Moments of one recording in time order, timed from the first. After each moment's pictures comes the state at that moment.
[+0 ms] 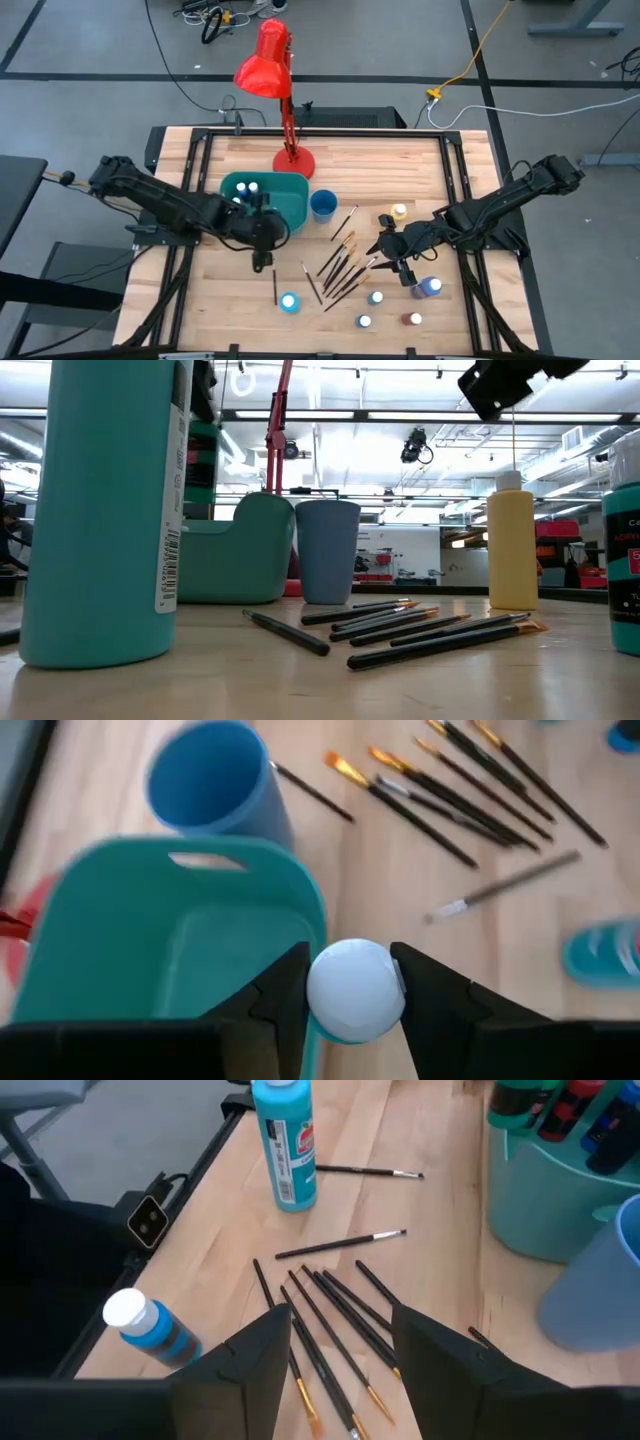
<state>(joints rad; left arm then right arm) -0.35 1.35 1.16 -0.82 -0.39 -0.30 0.42 1.19 0.82 -0.25 0.07 0.11</state>
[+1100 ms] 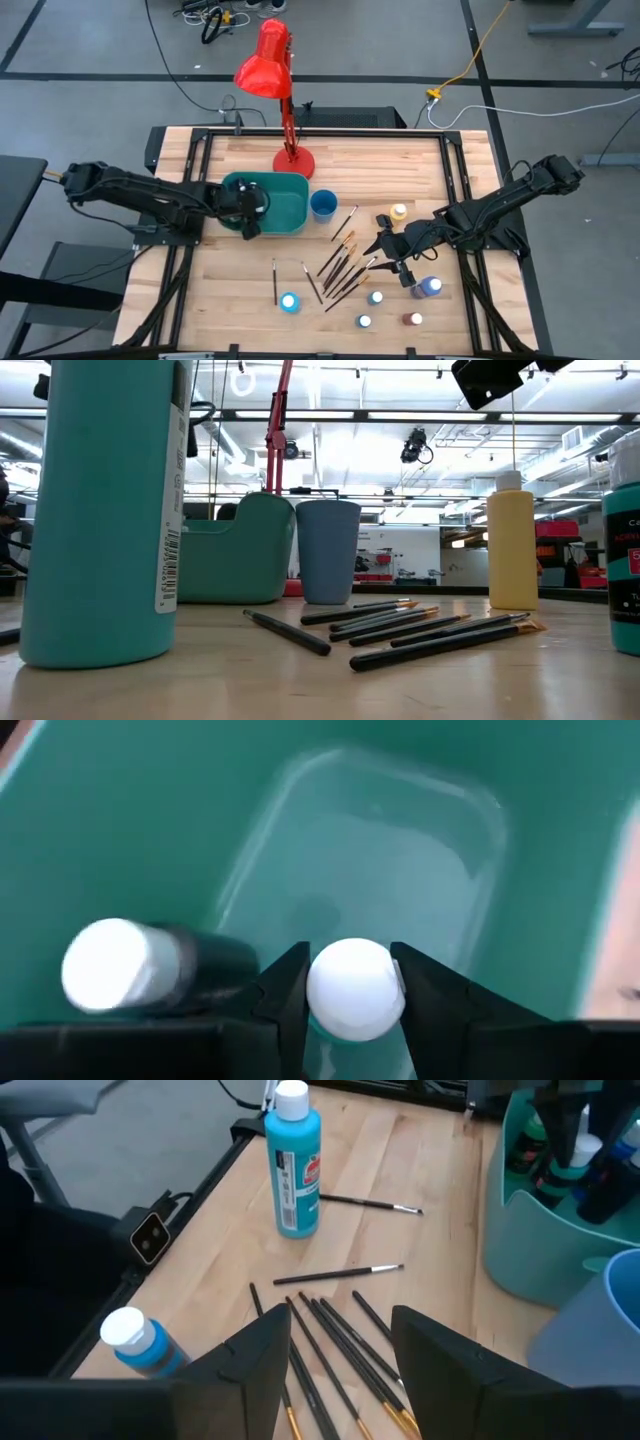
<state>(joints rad) -0.04 1.07 0.58 -0.52 -0.34 -0.30 0.42 1.19 0.82 -0.20 0.07 0.04</state>
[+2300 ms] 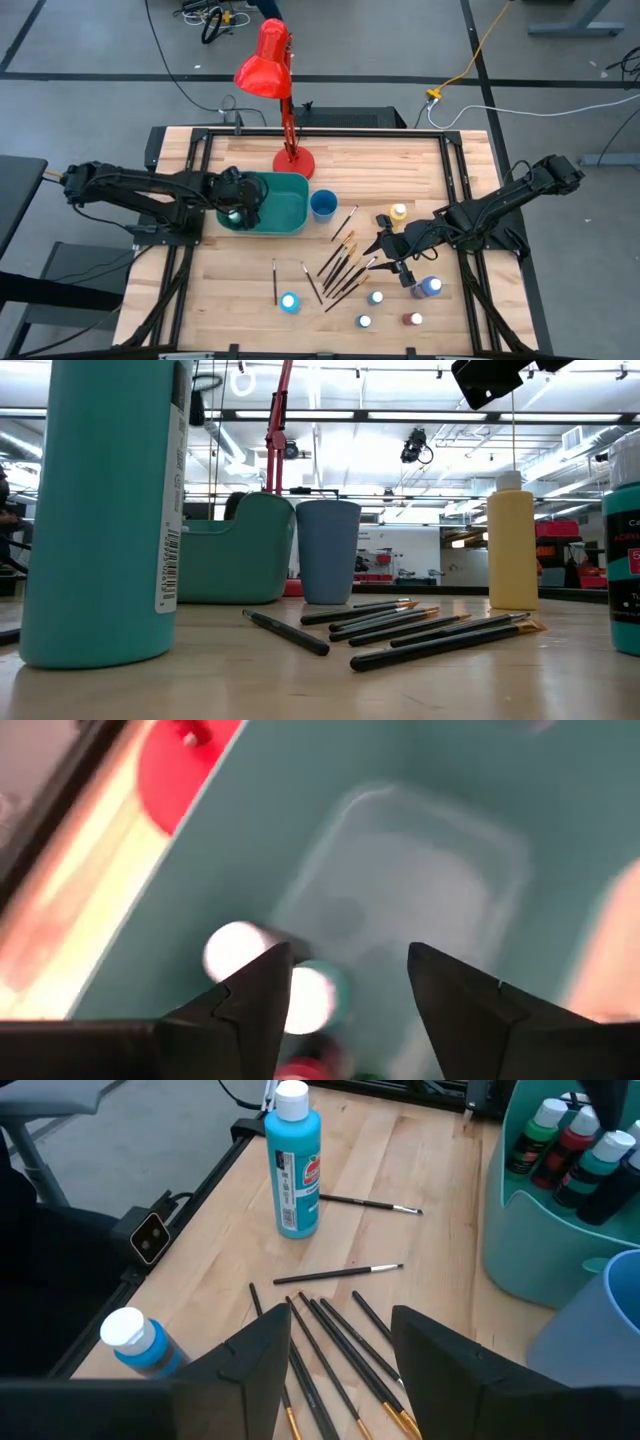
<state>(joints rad) -0.01 1.07 0.81 -0.79 -0.37 -0.36 0.42 1.19 0.82 -0.20 0.07 0.04</state>
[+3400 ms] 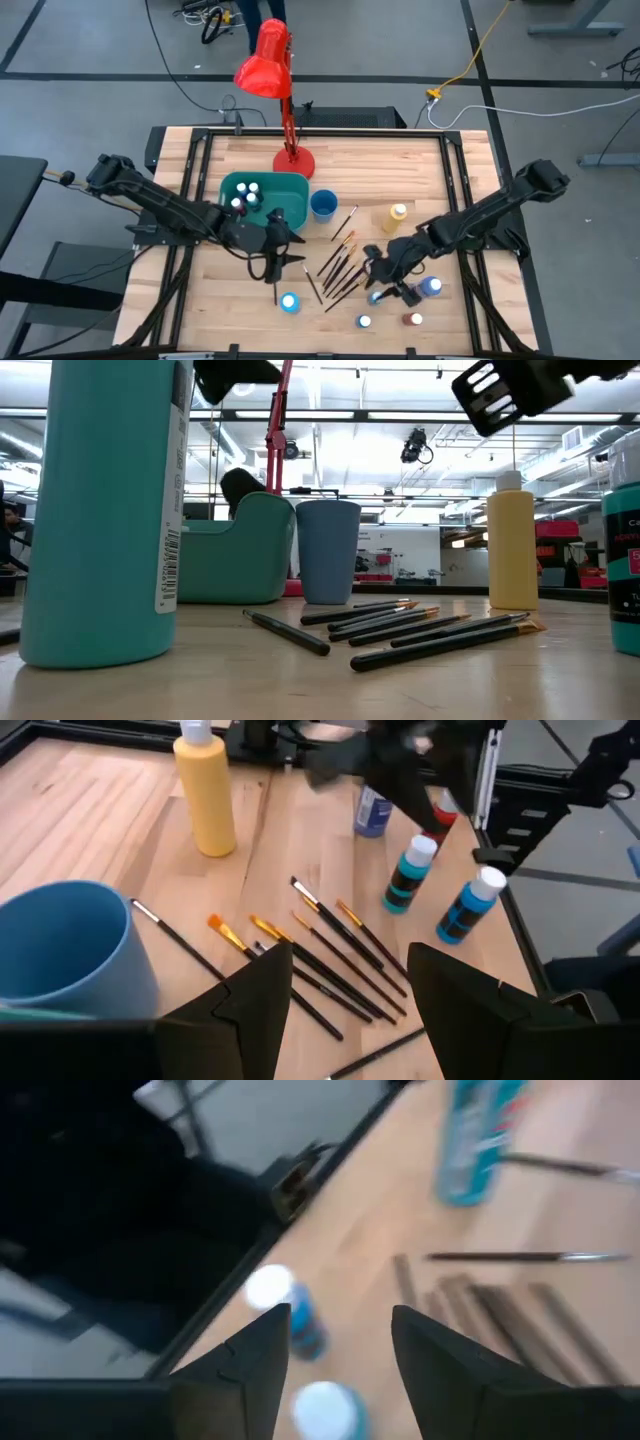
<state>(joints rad) -0.39 1.34 0.97 -0.15 -0.32 -0.33 0.46 1.40 0.82 -0.07 -0.30 0.05</state>
